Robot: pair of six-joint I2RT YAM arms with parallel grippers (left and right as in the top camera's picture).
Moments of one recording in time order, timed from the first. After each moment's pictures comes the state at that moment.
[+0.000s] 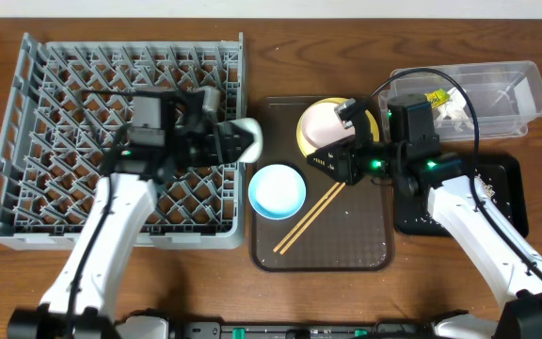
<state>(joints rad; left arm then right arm) -0.09 1.39 1.02 -0.54 0.60 -0.33 0.30 1.47 0.95 -0.31 -0.79 0.16</state>
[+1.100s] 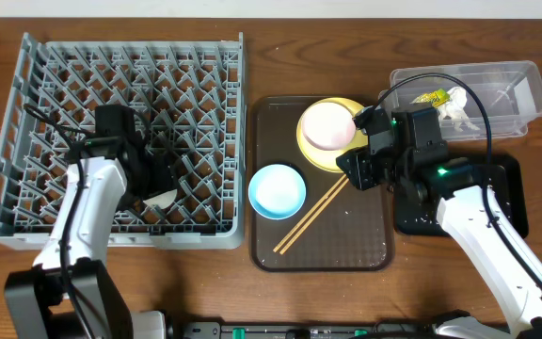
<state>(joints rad) 0.14 1.54 1.03 -0.91 0.06 -0.24 0.30 1.38 0.96 -0.51 -0.39 0.10</state>
